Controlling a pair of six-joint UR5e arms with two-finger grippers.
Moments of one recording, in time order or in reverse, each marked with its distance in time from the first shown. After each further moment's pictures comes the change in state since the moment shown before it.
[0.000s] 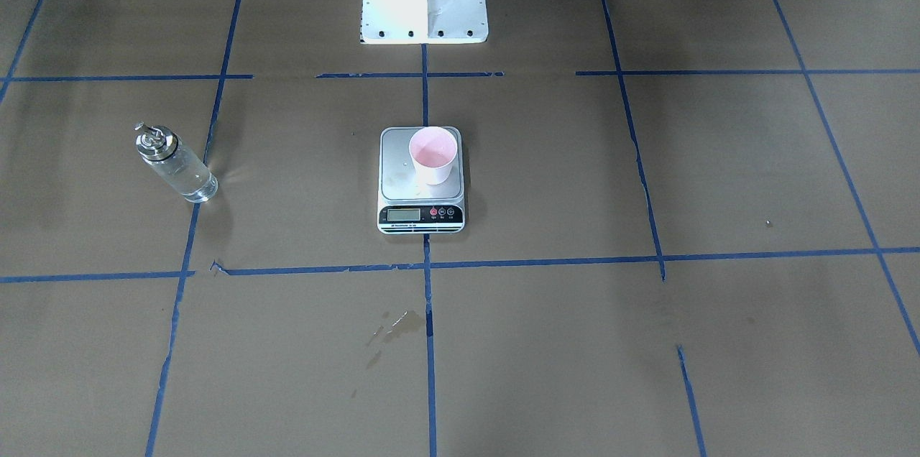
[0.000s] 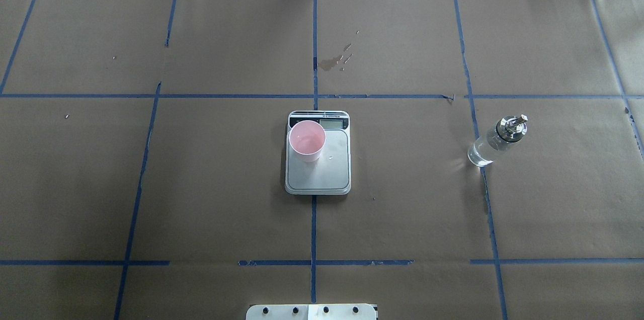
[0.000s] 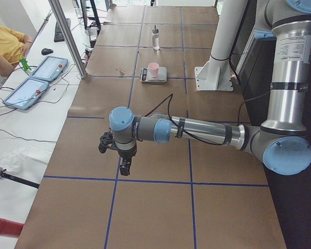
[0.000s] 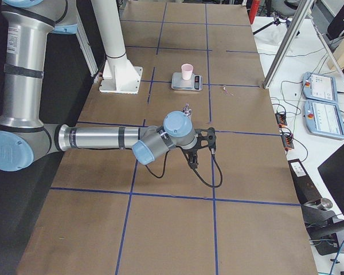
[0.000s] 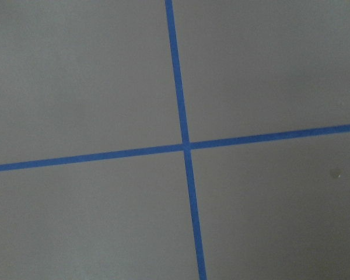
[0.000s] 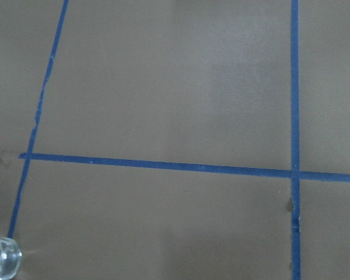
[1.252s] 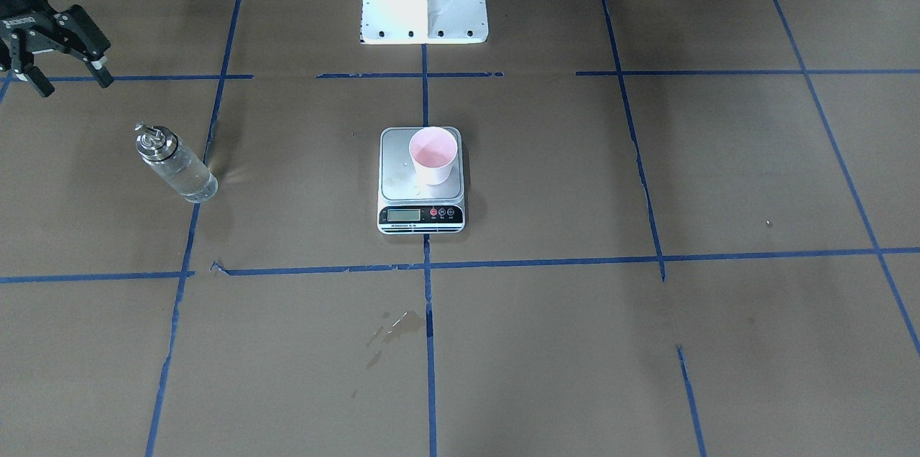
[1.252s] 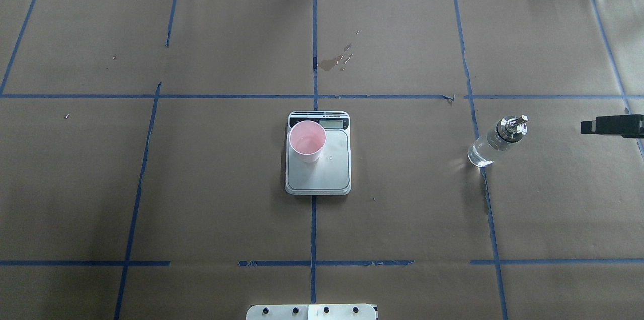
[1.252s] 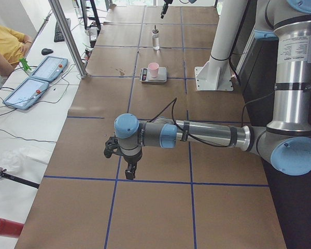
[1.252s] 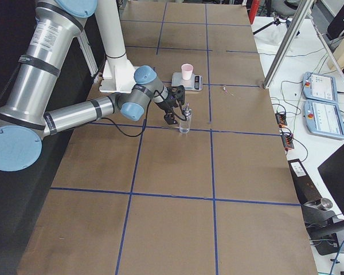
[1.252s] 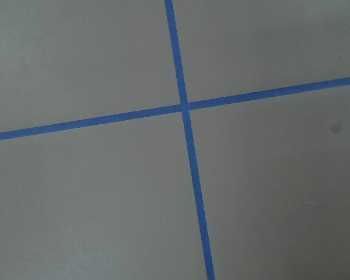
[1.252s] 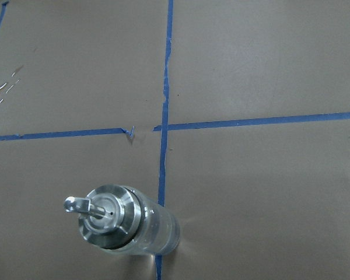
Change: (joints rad) left arm -0.004 0.023 -0.008 -0.004 -0.017 0.016; right arm -0.692 -0.208 0.408 0.138 -0.700 0.572
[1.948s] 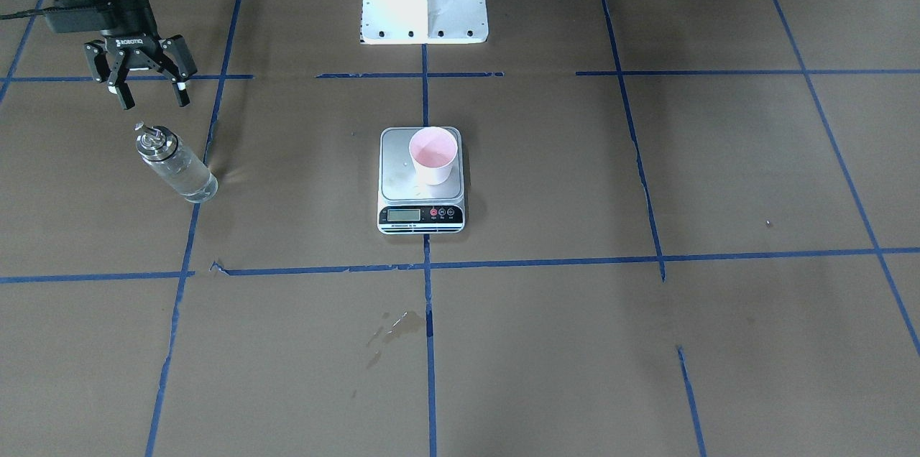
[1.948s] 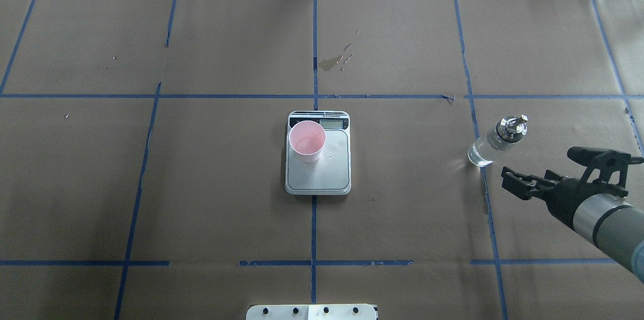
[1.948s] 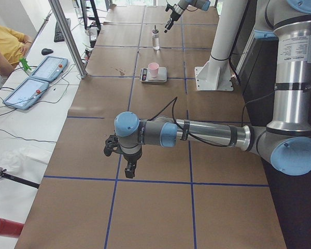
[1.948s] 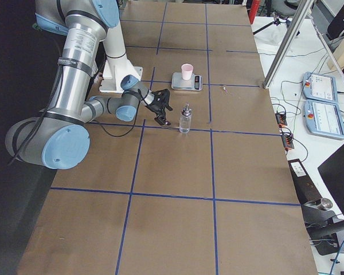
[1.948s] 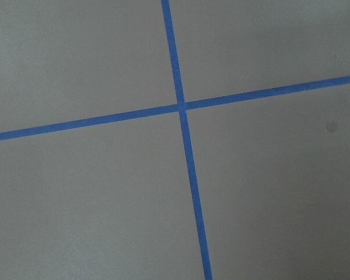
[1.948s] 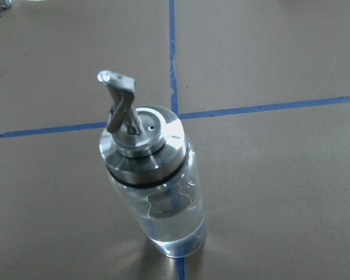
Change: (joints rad) left arm 0.001 -0.001 -0.009 -0.001 0.000 -0.001; right arm -0.494 0.023 -0.088 0.011 -0.664 0.304
